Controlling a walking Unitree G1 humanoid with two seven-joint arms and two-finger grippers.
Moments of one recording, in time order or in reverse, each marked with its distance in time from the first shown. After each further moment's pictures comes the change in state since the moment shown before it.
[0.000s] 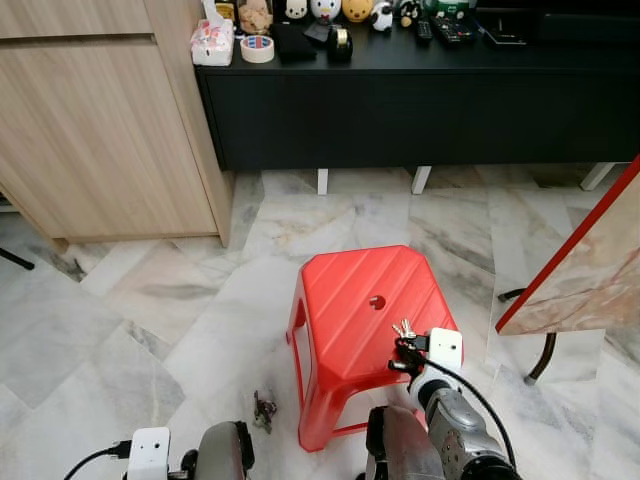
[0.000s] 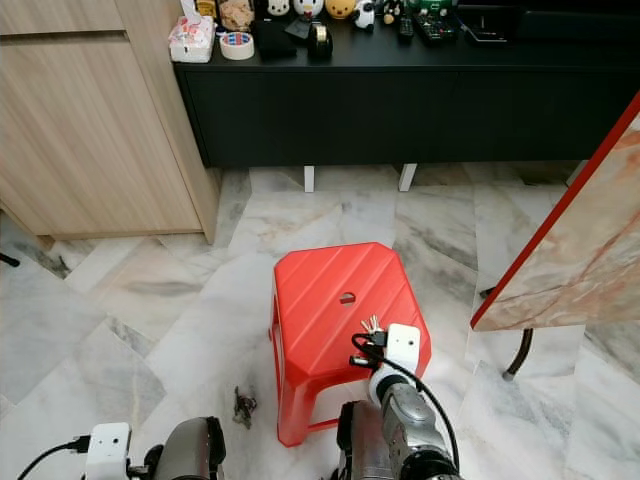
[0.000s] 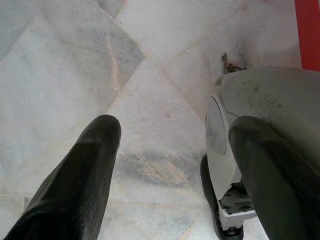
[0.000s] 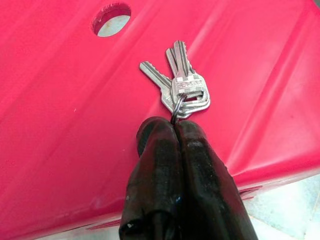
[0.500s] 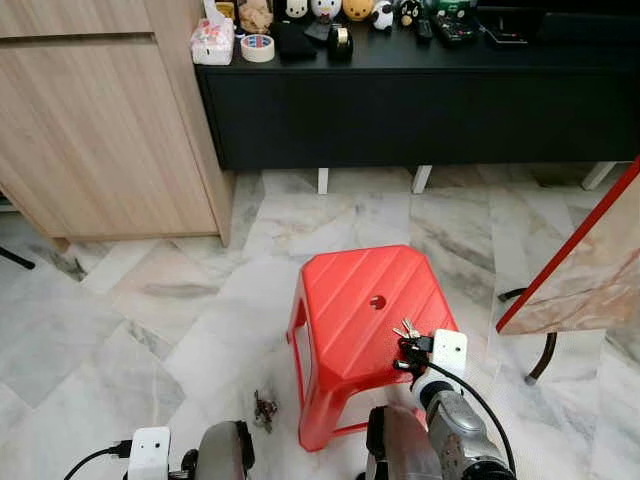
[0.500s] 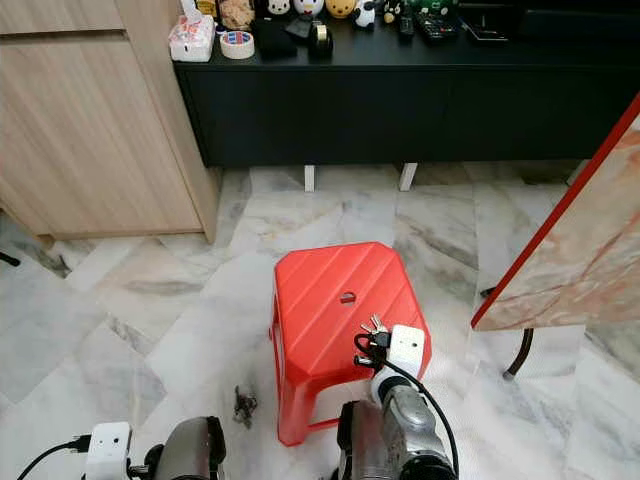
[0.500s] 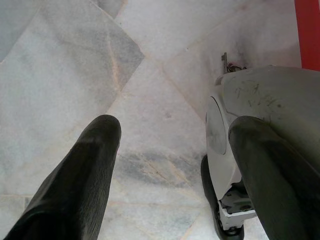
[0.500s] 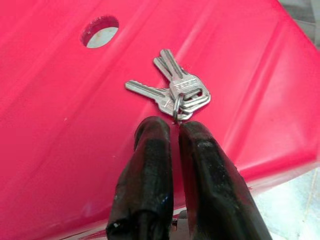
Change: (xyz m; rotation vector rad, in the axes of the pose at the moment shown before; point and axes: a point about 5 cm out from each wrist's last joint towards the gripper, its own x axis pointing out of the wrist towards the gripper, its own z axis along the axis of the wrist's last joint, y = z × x) left arm 0.000 0.000 0.001 0.005 -0.001 -0.003; right arm -0.002 -0.001 0.000 0.011 -0.037 -0.043
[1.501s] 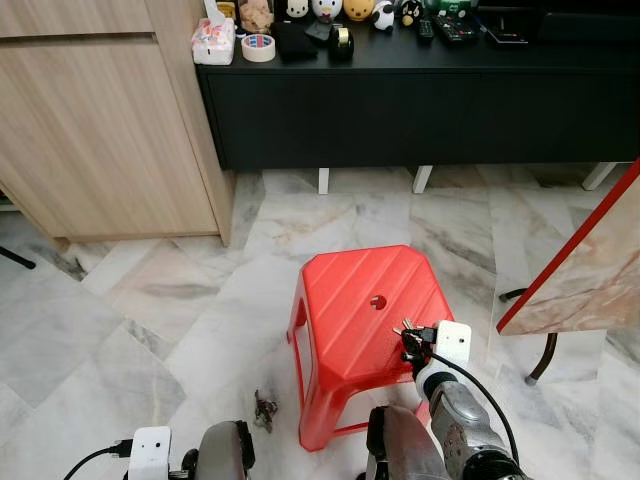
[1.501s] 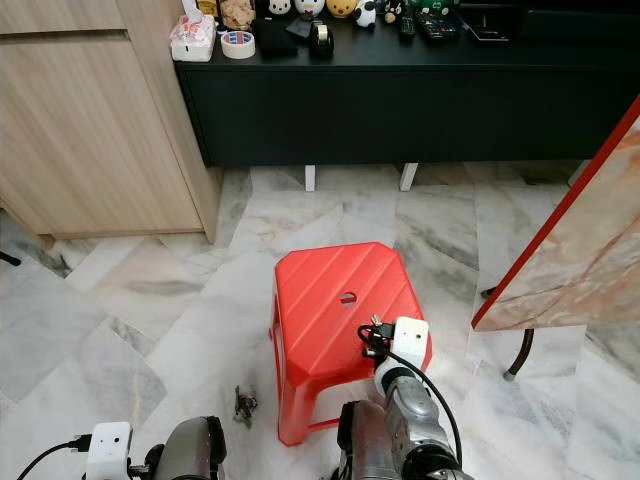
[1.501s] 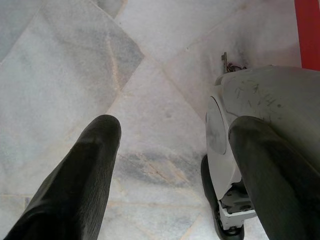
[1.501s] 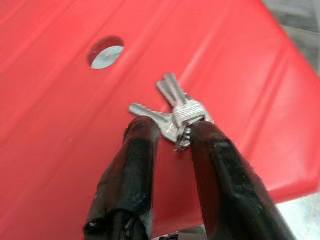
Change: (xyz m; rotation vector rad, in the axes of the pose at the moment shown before) left arm 0.000 0.000 0.001 0.002 0.000 -0.001; right arm 0.005 0.000 0.011 -0.014 -0.011 0.033
